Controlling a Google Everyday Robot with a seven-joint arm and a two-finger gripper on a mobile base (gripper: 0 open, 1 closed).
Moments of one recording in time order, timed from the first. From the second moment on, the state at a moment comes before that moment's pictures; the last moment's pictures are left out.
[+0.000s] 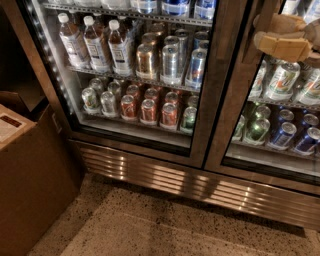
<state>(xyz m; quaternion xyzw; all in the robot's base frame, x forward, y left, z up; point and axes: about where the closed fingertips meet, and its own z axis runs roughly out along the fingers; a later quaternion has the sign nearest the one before) 0.548 -0.208 1.032 -0.51 0.51 0.41 0.57</state>
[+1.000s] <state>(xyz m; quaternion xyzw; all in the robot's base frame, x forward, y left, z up) 0.556 -0.212 1.032 -0.51 0.51 0.41 0.57</state>
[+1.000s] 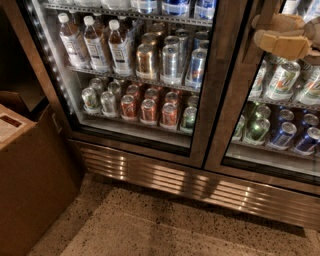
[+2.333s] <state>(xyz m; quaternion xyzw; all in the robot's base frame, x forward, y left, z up) 0.586 -0.200 1.029 -0.52 0.50 0.41 0.56</state>
